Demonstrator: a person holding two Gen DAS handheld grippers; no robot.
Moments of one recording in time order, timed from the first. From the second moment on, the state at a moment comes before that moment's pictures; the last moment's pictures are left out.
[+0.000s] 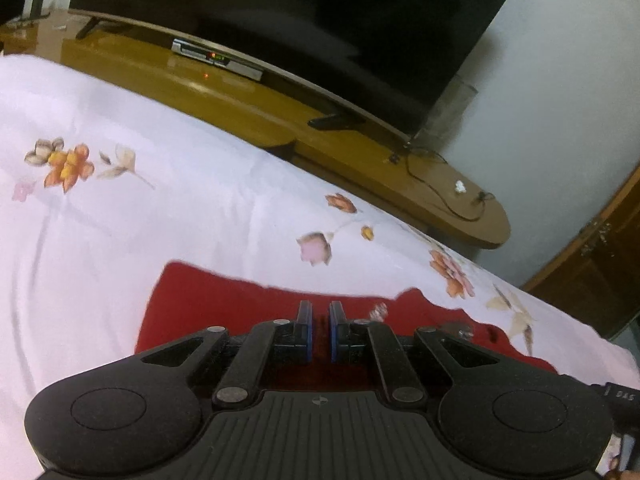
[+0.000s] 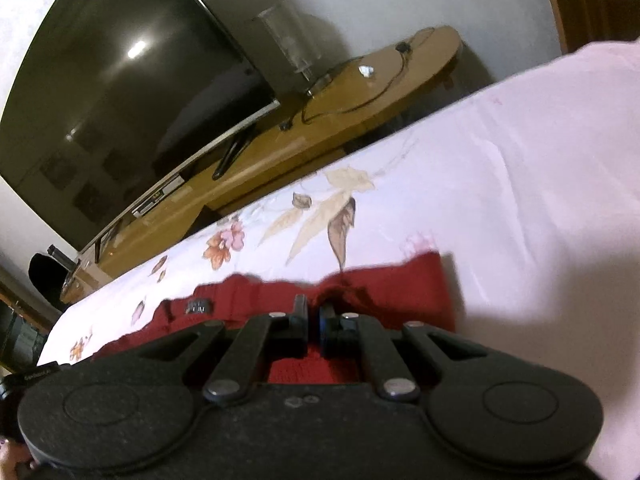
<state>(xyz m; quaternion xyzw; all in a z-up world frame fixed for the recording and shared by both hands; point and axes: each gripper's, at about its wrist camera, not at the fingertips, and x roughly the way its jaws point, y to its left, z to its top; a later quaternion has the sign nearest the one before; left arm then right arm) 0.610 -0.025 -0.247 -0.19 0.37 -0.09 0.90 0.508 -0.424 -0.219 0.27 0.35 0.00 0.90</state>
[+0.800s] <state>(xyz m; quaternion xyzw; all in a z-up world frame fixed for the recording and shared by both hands) 0.584 -0.026 -0.254 -0.11 0.39 -0.10 0.91 0.500 -0.388 -0.225 0.09 0.36 -0.03 0.93</state>
